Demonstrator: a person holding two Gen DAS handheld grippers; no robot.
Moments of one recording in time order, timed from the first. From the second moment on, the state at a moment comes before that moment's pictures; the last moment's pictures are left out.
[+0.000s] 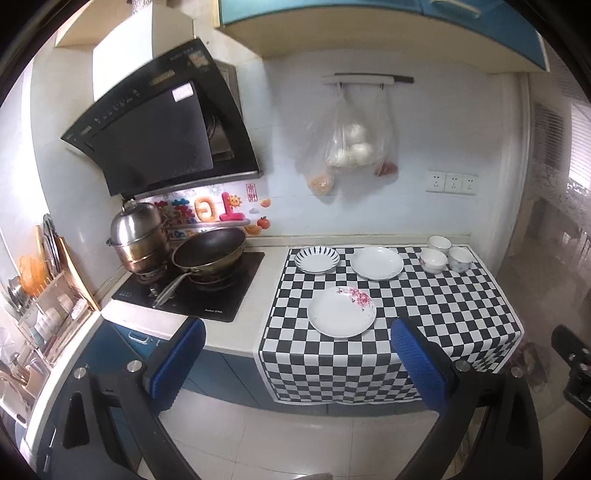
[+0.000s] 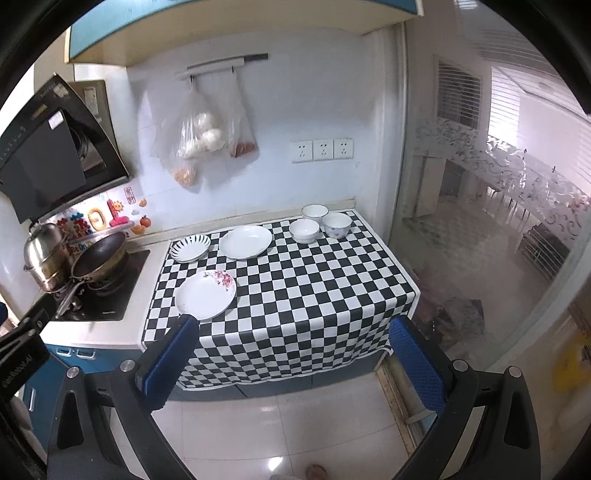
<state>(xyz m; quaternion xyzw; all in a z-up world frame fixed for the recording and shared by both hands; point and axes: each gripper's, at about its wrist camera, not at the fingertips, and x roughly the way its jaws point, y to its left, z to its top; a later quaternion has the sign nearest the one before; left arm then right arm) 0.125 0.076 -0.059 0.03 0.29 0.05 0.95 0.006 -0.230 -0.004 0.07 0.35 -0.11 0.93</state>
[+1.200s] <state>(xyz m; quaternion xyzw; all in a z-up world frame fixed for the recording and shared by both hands) 0.542 0.099 -0.308 0.04 0.55 0.06 0.83 0.495 -0.169 -0.316 0.02 0.57 0.04 0.82</state>
